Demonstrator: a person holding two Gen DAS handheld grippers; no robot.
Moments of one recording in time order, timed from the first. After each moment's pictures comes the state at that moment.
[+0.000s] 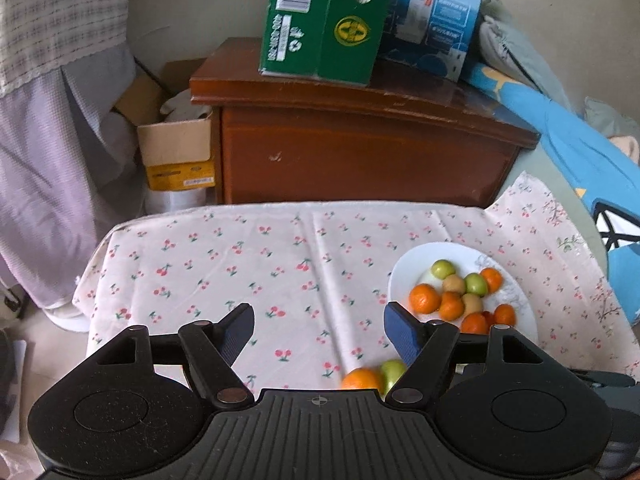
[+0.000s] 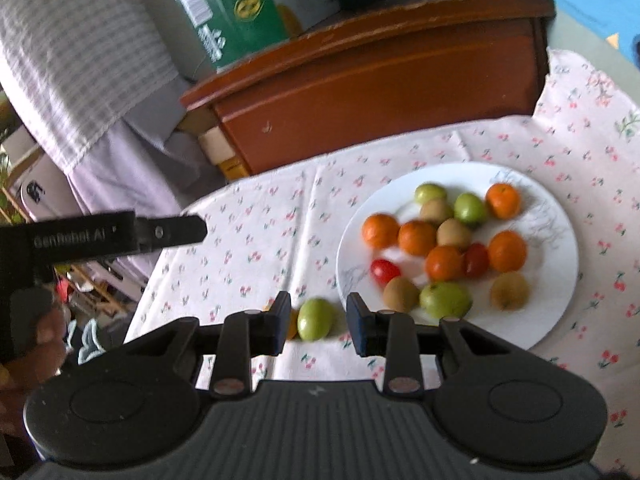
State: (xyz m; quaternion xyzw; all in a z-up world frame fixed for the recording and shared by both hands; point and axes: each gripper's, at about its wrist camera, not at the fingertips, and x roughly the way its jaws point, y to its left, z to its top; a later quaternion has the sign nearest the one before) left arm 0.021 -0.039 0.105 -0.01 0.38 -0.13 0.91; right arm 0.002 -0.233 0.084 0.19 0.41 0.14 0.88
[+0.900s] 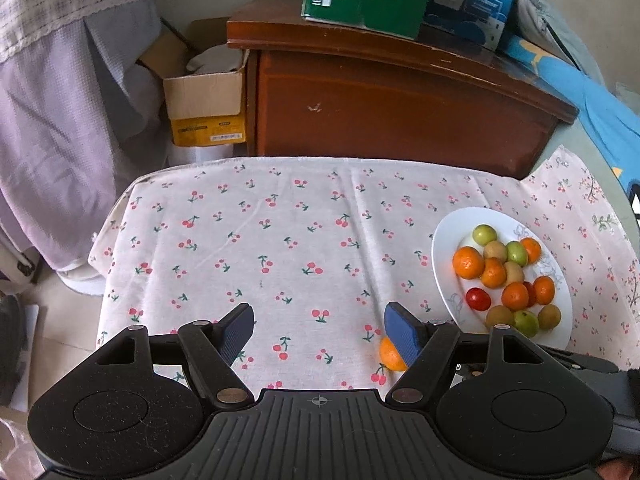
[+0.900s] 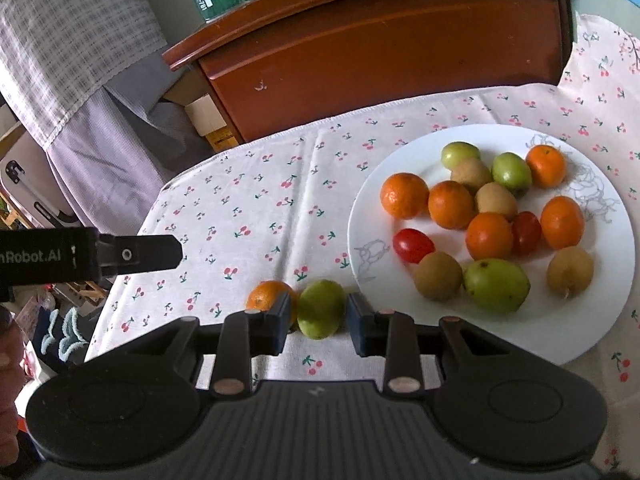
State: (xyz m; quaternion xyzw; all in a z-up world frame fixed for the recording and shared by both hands) left arm 0.027 -0.019 0.079 -0.02 0.43 -0.10 0.90; right arm 0.025 -0.204 0.044 0.18 0.43 0.13 0.88
